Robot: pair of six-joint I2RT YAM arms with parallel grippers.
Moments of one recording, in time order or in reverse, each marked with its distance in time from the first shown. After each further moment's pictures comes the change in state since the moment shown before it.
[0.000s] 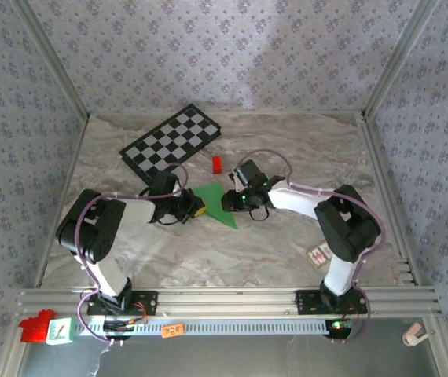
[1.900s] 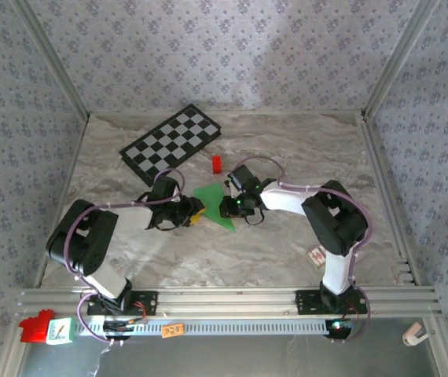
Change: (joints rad) left arm -0.029 -0.091 -0.070 -0.051 -0.091 -0.064; right arm 0.026 0.113 0.024 -0.003 -0.056 0.066
